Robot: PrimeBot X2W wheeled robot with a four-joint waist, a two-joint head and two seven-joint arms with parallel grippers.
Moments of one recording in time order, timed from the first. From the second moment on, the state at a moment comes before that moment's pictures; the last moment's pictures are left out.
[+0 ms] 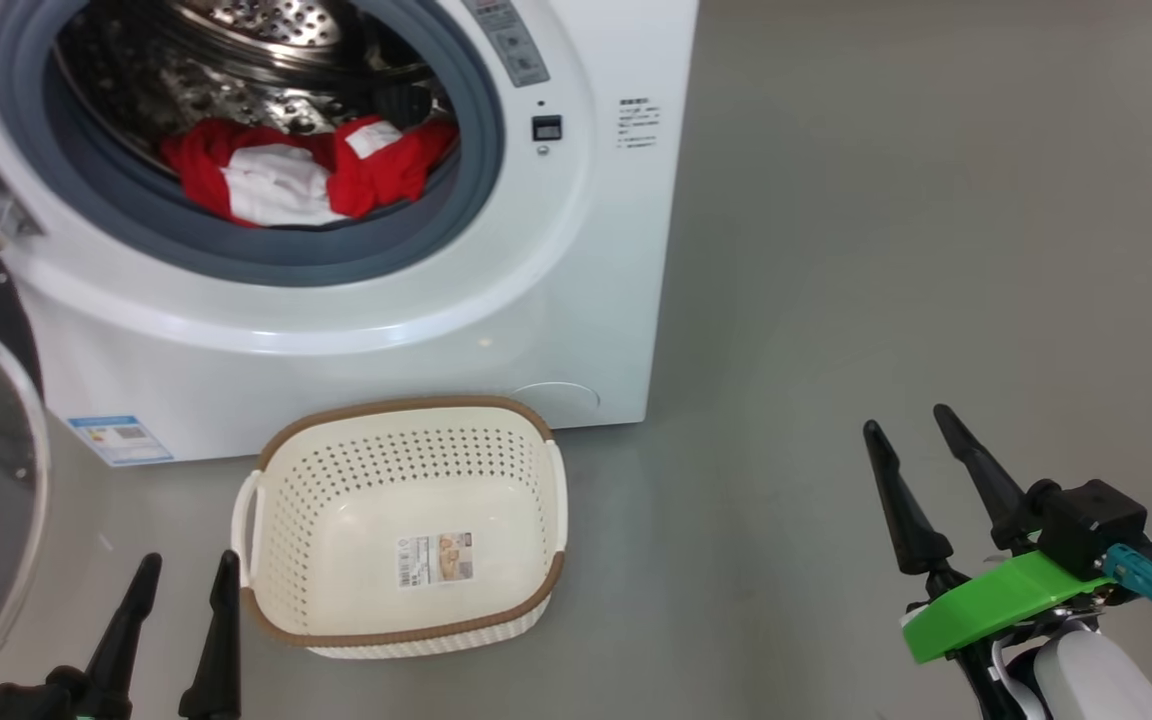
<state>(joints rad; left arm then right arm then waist) 0.02 0.18 0.05 0.15 -0.39 -0.13 -0.26 -0.16 -0.14 0.12 0.31 0.40 0.12 -0.25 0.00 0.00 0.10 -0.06</state>
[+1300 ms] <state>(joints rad) 0.02 0.18 0.06 0.12 -0.38 -0.13 -0.26 -0.15 -0.12 0.11 0.30 0.38 0.12 -0.25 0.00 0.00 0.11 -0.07</state>
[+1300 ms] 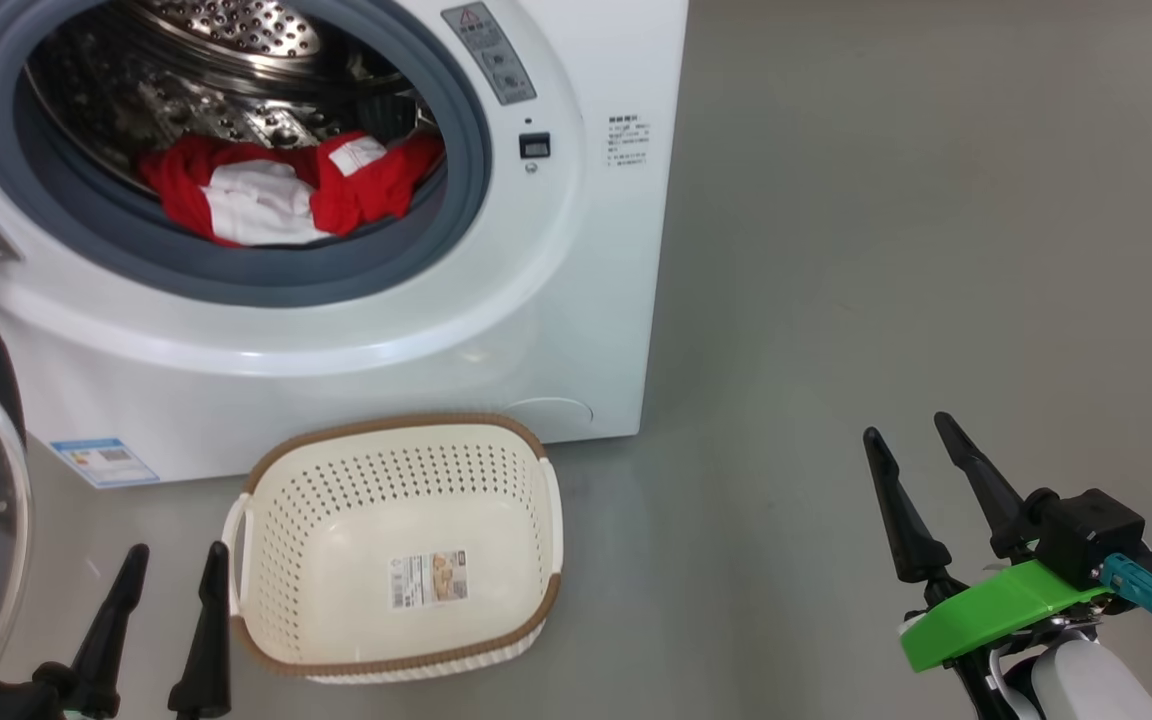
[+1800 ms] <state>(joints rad) 0.02 0.18 0.09 0.12 -0.38 -0.13 -0.26 -0.15 -0.12 0.11 0.30 0.38 0.12 -0.25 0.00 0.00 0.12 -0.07</state>
